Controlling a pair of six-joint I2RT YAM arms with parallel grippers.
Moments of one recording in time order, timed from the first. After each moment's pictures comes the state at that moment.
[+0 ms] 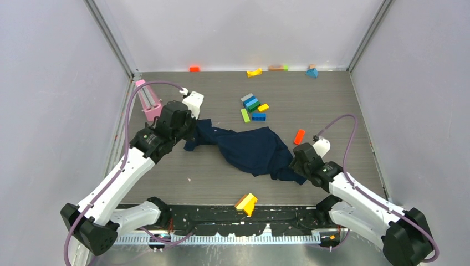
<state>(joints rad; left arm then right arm) -0.57 1.05 1.11 -0.67 -0.22 0.02 0.56 0.85 0.41 -0.50 0.42 0.97</state>
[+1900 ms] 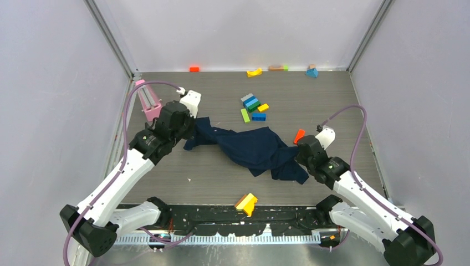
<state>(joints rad) -0.57 1.04 1.10 -0.64 -0.27 0.01 0.55 0.81 0.56 -0.55 0.52 0.86</state>
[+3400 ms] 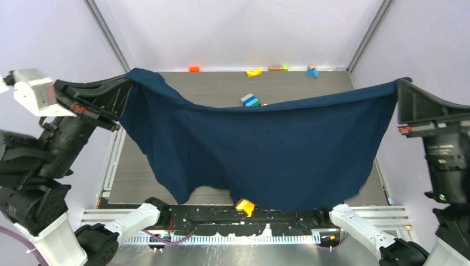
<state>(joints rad) -0.44 0.97 2.14 -0.77 0.15 -0.08 0.44 0.76 1.92 -0.65 0.28 0.36</state>
